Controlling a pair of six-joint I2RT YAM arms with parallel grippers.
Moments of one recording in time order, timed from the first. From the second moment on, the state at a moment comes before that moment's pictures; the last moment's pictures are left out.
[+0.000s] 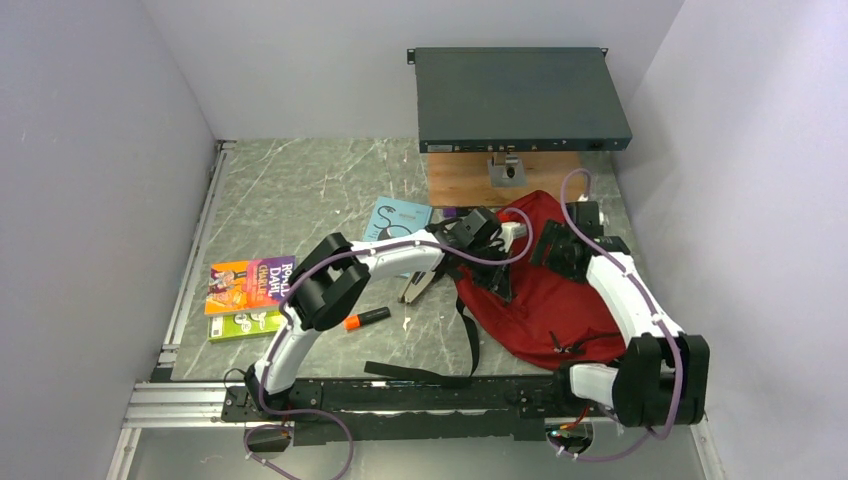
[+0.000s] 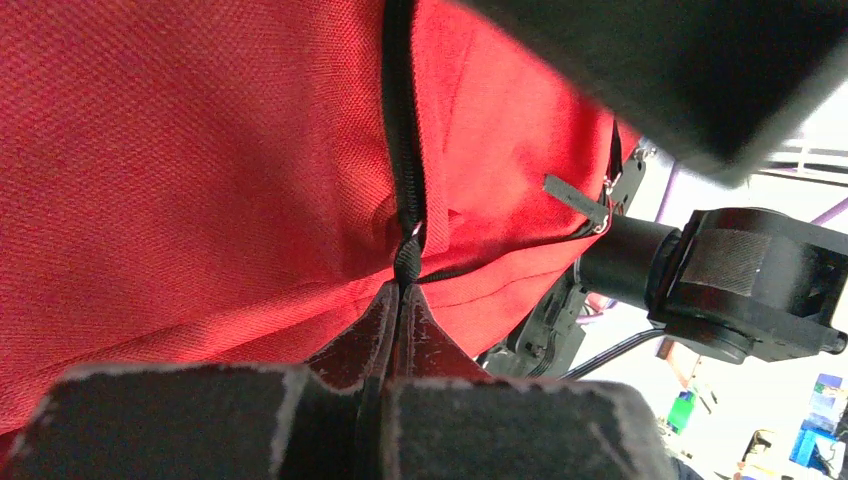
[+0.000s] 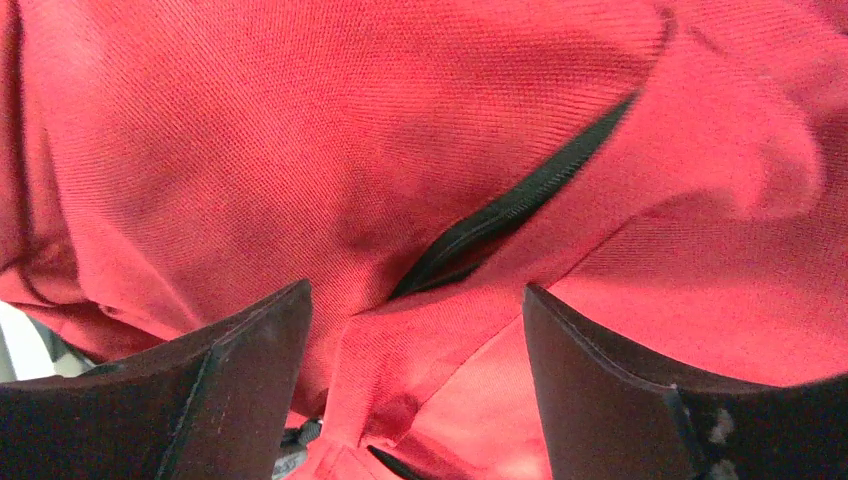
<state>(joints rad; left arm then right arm) -0.98 2.18 1.67 -0.28 0.54 -0.52 0.01 1.19 0.81 -0.62 0.08 0.44</state>
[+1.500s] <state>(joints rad) -0.85 1.65 1.47 -0.43 0.60 -0.39 0.03 0.98 0.52 -0.57 0.11 0.70</state>
